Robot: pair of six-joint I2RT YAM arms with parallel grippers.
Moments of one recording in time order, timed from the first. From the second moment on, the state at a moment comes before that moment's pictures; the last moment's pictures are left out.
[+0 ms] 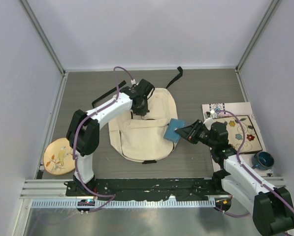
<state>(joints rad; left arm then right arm) -0.66 1.93 1.60 -0.78 -0.18 -0.65 0.26 0.83 0.25 0.25 -0.51 1.05</state>
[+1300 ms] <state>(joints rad) -0.59 1.79 1.61 -0.76 0.01 -0.66 0.55 1.73 0.37 1.26 -0.38 1.59</state>
